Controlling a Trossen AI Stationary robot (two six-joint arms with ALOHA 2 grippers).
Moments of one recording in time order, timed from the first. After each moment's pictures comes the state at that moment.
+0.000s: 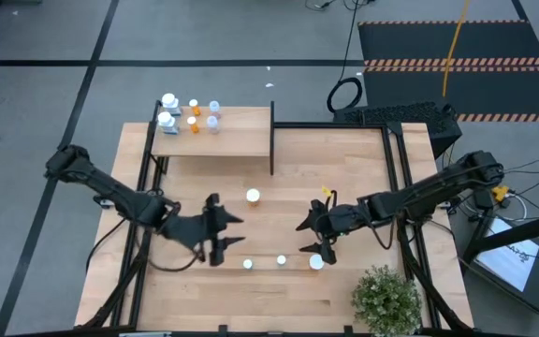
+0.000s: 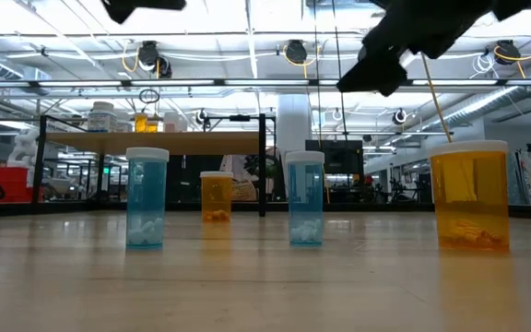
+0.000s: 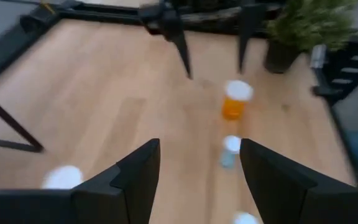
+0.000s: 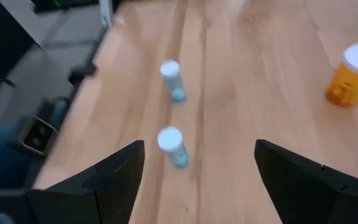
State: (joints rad) left arm -0.48 1.26 0.95 -0.27 -0.48 -0.37; right arm 0.29 1.35 0.72 0.06 0.02 0.30
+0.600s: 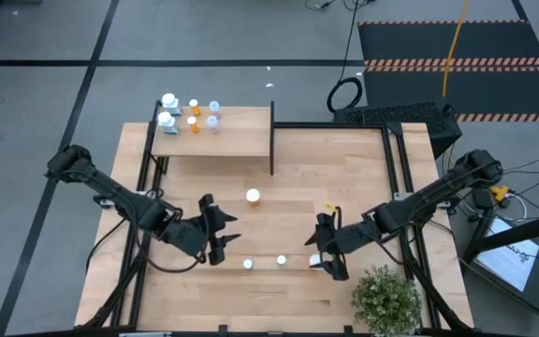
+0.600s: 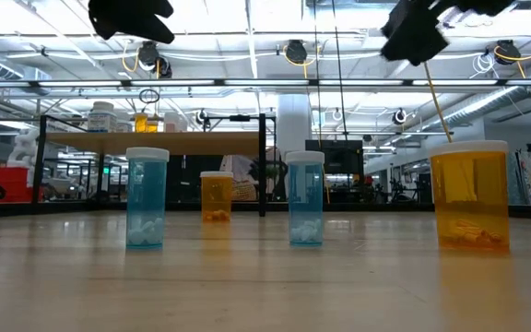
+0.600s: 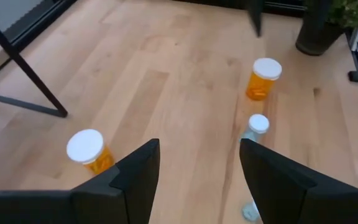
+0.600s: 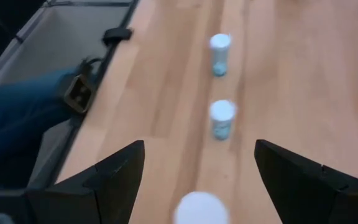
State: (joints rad) left arm -0.51 1.28 0.95 -0.41 -0.58 -0.51; right arm 0.47 1.35 0.85 -0.20 0.11 0.30
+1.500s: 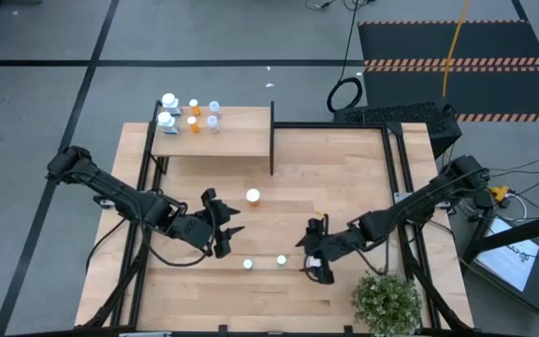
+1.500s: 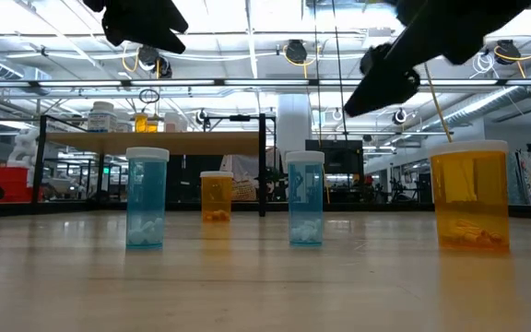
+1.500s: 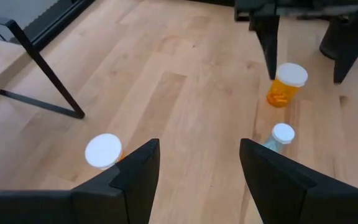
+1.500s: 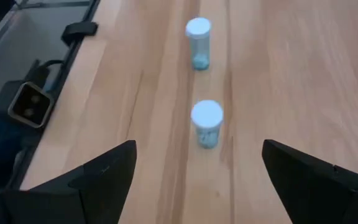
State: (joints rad) left arm -0.44 1.29 0.96 -0.40 -0.58 -0.49; right arm 0.46 1.51 0.85 -0.07 0.15 0.35
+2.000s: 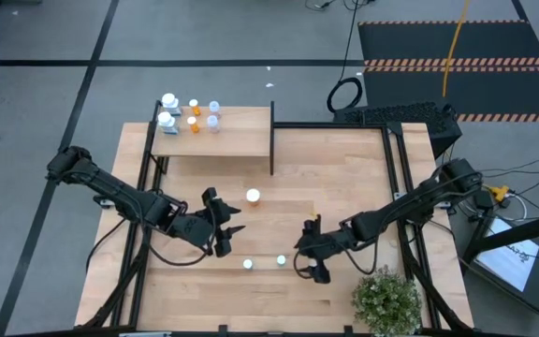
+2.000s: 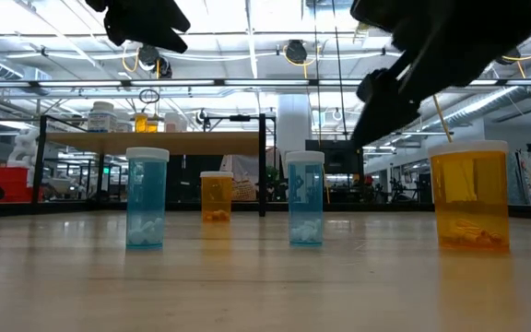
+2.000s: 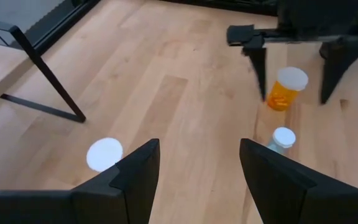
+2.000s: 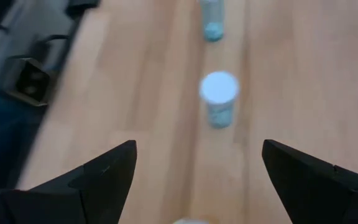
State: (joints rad) left arm -0.44 1.29 0.96 -0.38 -0.58 -0.47; right arm 0.42 1.60 0.85 -0.04 0.07 0.35
